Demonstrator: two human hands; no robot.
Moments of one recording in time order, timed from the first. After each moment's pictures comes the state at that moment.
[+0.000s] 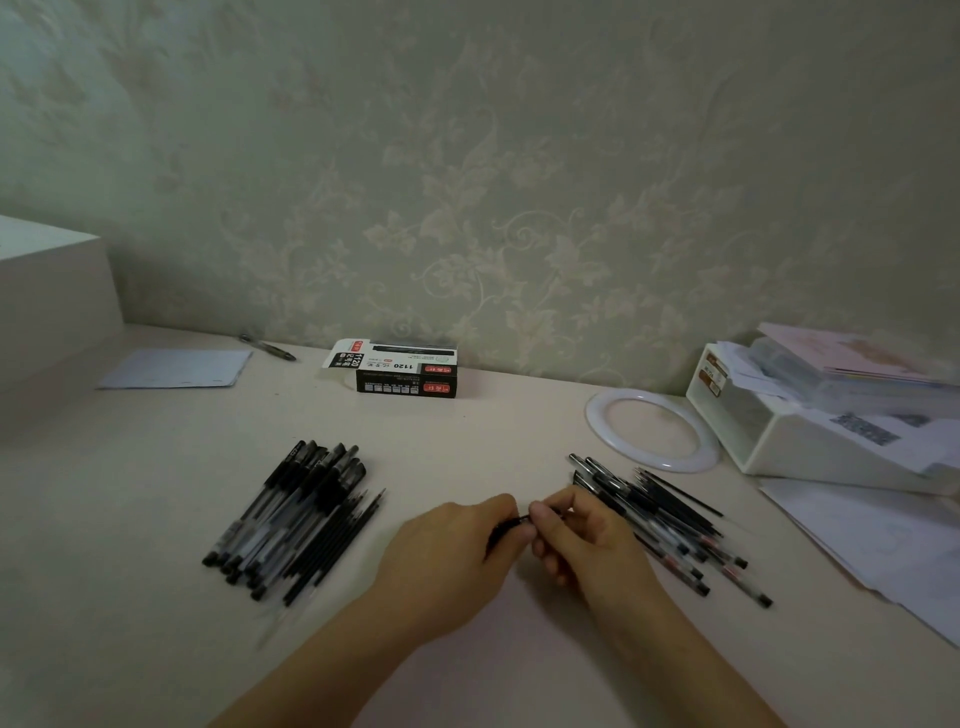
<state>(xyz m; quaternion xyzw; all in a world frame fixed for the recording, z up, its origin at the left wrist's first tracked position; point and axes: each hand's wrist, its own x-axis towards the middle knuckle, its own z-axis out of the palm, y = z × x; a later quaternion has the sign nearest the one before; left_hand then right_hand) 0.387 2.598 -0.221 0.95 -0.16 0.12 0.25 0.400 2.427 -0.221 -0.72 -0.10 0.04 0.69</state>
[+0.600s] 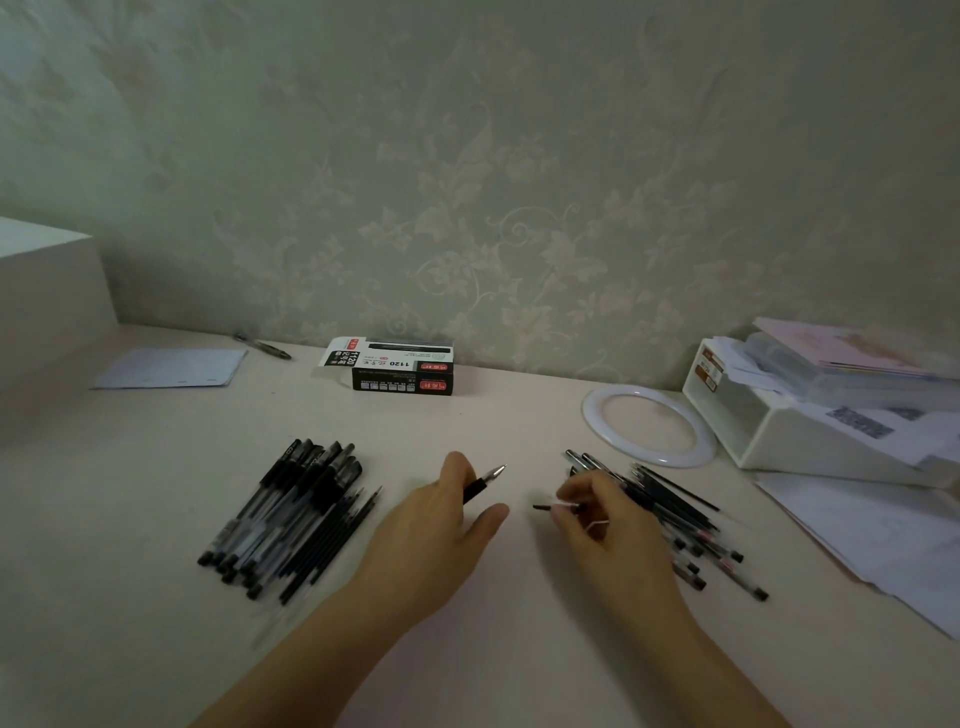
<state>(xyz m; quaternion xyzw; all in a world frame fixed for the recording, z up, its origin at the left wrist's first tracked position) 0.394 2.607 -0.220 0.94 -0.09 0.13 0.31 0.404 2.410 -0.224 -0.87 -0.11 -0.15 0.45</state>
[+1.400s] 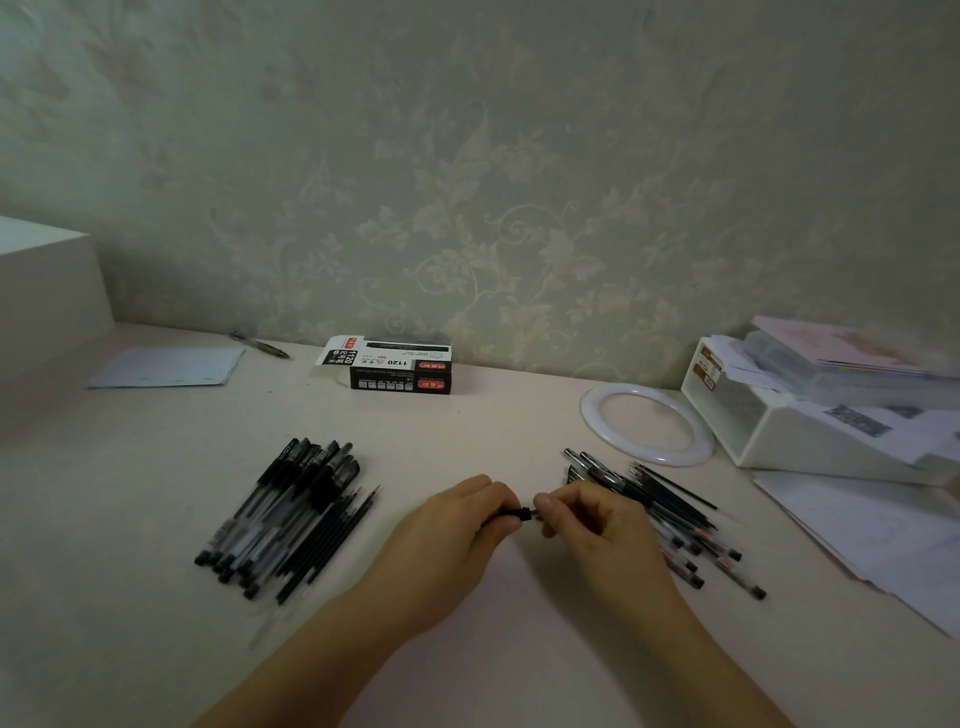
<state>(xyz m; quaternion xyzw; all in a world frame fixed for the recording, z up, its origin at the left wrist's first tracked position) 0.390 2.601 -0.216 0.90 -0.23 0.14 0.35 0.404 2.415 -0.219 -0.81 -0.14 -0.08 0.56</state>
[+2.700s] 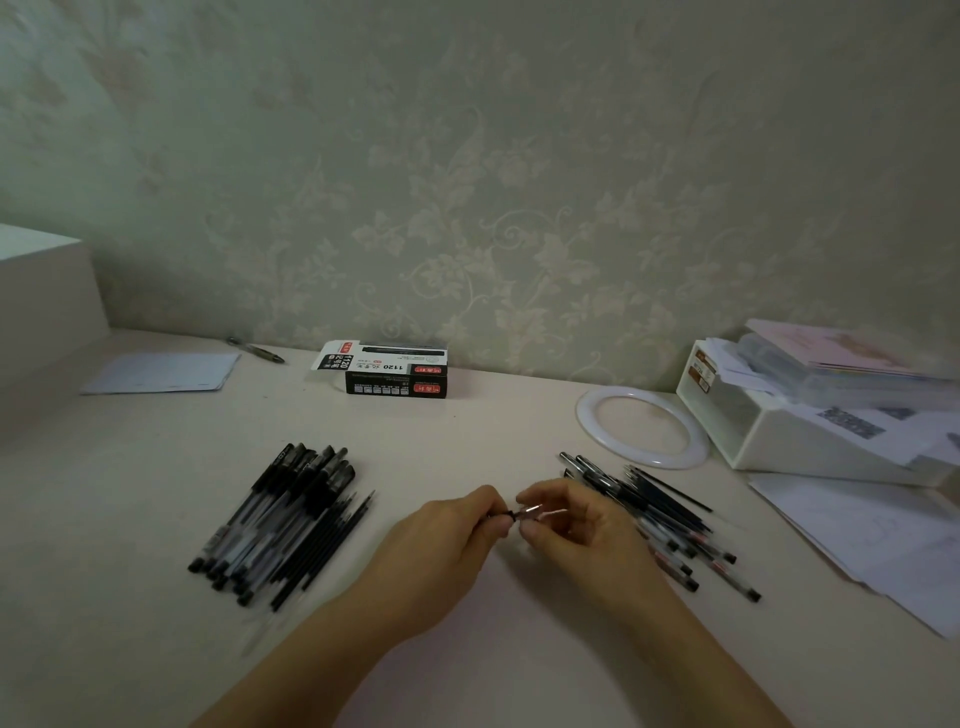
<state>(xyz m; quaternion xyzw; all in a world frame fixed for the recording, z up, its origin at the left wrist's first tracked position) 0.392 2.605 -0.221 0.91 -0.20 0.09 0.35 0.404 2.416 -0.217 -0.79 -0.15 0.00 0.60</state>
